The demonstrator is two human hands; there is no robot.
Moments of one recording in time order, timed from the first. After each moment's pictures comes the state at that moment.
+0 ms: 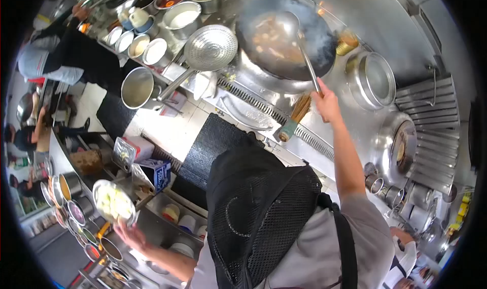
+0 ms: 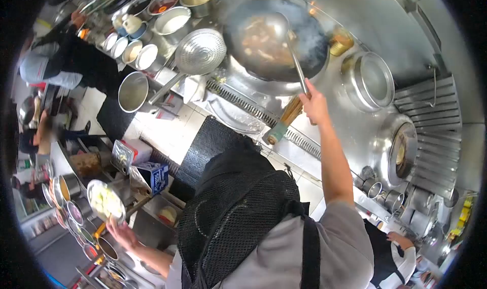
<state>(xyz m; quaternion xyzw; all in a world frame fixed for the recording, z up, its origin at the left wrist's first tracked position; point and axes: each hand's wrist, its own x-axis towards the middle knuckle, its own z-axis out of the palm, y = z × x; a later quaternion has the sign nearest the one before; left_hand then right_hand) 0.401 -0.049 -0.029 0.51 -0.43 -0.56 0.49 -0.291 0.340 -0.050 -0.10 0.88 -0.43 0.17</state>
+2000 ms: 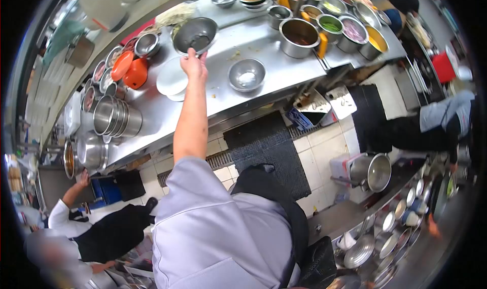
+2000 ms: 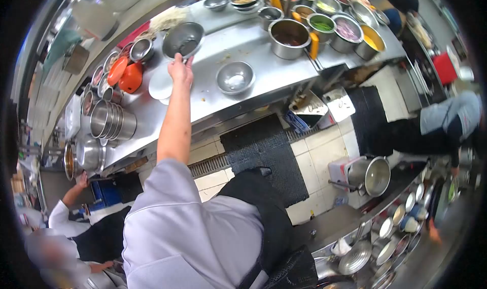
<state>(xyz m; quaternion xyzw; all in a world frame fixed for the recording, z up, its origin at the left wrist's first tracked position) 0.726 0.172 -0.063 0.44 0.08 0.07 0.89 -0.213 0.143 -0.074 -0.54 0.80 -0.16 0.18</state>
